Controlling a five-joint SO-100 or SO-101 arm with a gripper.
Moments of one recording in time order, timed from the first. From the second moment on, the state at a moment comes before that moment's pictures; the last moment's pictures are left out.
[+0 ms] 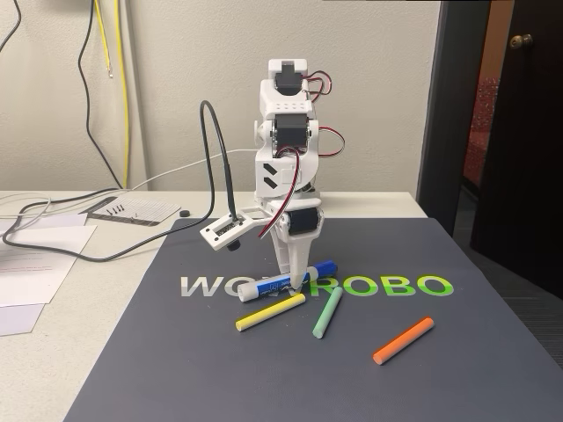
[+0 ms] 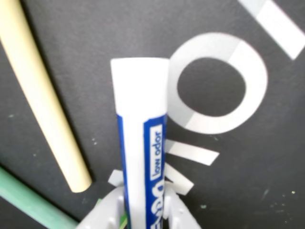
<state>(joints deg) -12.7 57.5 66.5 72.9 -25.2</state>
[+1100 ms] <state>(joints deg) -16.7 99.6 66.5 90.9 -4.2</state>
